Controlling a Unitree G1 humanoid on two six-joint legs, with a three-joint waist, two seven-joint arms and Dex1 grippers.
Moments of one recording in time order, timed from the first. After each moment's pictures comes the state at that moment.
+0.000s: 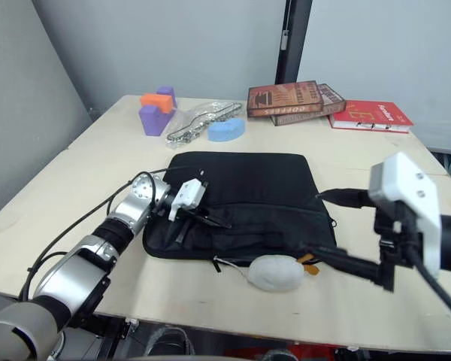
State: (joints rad) left arm -0.83 0.31 -0.36 0.83 -0.23 -0.40 -1.57; right arm 0.16 -1.14 -0.92 -0.88 1.28 1.08 0.84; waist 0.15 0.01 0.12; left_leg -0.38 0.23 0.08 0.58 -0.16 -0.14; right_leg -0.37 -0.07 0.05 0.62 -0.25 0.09
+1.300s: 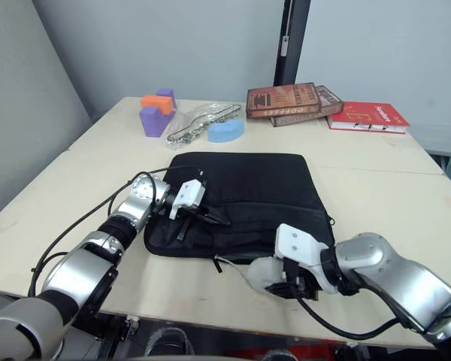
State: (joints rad) left arm -0.87 0.29 -0.29 0.95 -0.15 -0.51 -1.57; right arm -0.05 -1.05 0.21 -0.64 0.44 0.70 0.90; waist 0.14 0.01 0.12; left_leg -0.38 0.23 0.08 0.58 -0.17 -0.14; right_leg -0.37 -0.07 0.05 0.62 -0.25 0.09
